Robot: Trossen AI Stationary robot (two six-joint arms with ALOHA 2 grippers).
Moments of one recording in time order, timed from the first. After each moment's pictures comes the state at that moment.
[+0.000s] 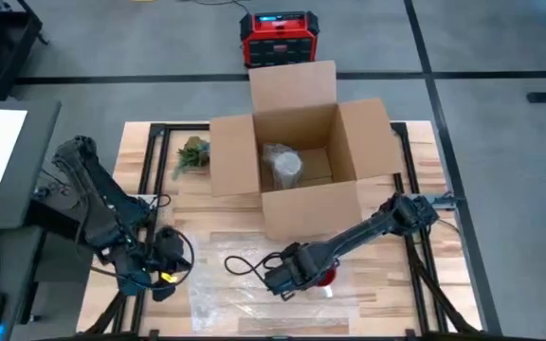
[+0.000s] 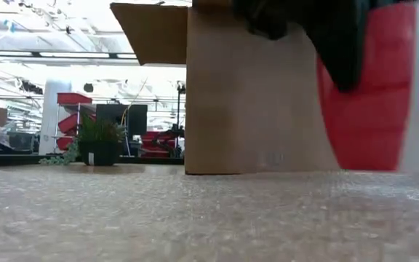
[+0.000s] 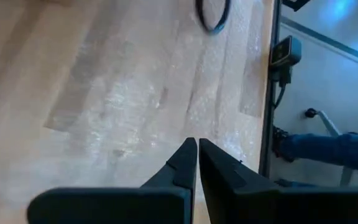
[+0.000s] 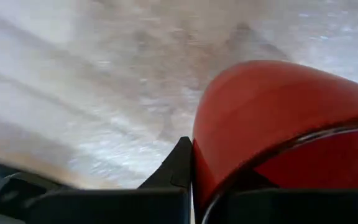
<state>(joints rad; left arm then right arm) -0.98 1.13 0.98 -0.86 -0.51 -1.19 0.46 2.22 2.04 -1.31 -0.12 1.47</state>
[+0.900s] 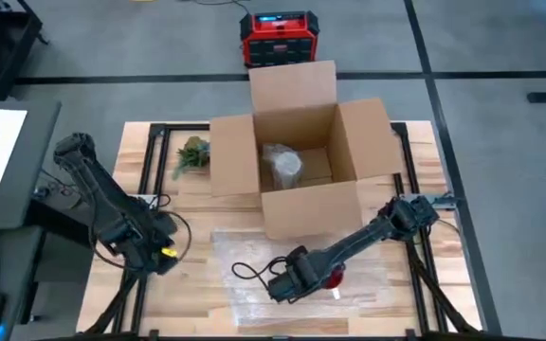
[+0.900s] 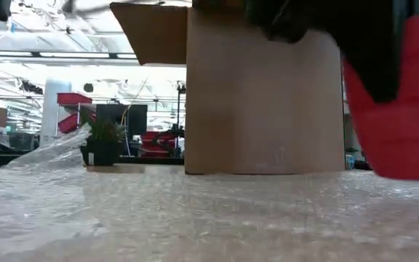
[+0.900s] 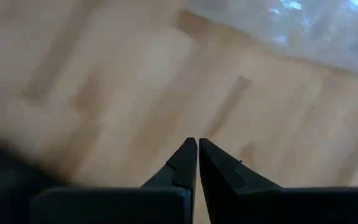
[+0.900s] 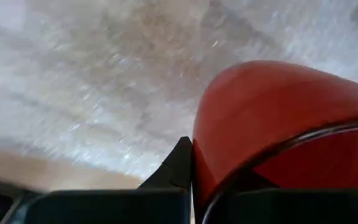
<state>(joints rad) -0.95 1.03 0.87 -1.33 -0.34 -1.59 0.49 2.25 2.05 -1.43 -0.13 1.55</state>
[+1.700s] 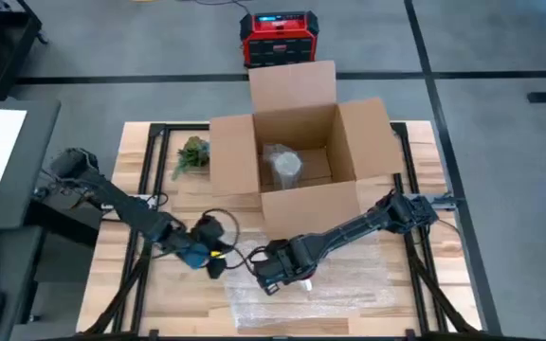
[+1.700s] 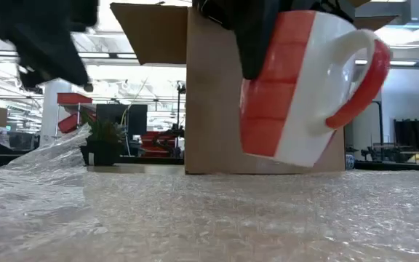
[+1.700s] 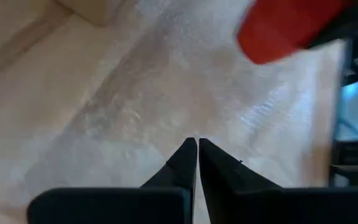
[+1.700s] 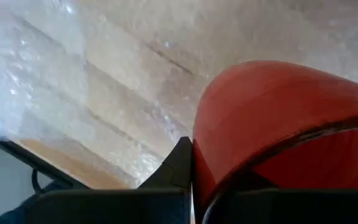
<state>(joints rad) -0.53 1.32 0.73 -0.30 -0.41 -1.01 0.42 2.25 2.10 -1.25 -0.03 1.39</state>
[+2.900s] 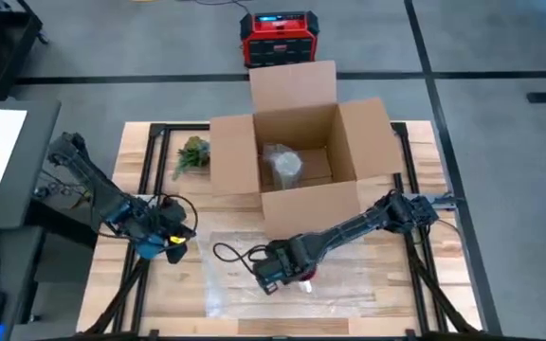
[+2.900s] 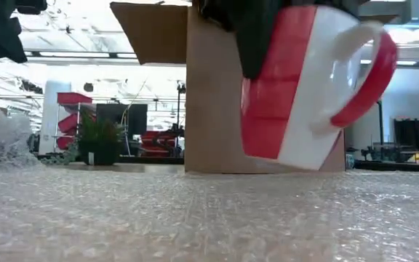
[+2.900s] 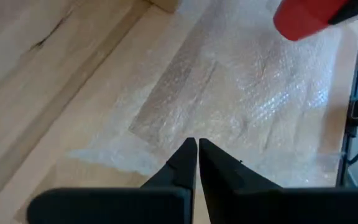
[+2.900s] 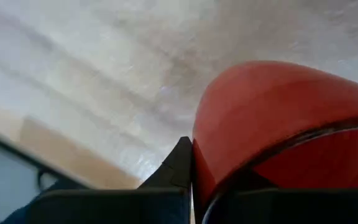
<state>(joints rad) -0.76 0.87 0.73 -0.92 -0.53 -1.24 0.38 2.26 2.10 -1.24 -0.05 1.40</state>
